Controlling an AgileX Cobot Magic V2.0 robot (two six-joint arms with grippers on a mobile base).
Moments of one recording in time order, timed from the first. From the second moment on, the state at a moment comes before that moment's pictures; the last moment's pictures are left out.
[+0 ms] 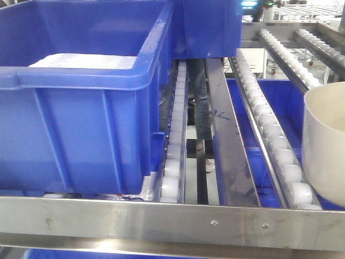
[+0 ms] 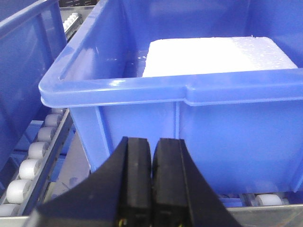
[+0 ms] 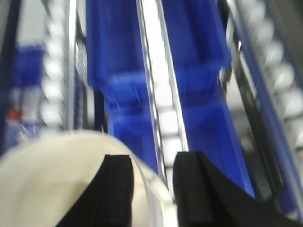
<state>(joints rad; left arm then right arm) -0.13 -0.01 0.01 0.00 0.16 0.04 -0.09 1.02 -0.54 -0.09 0.06 0.29</state>
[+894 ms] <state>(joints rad) -0.13 -0.01 0.01 0.00 0.16 0.04 -0.09 0.34 -0.37 -0.08 0.40 0.12</state>
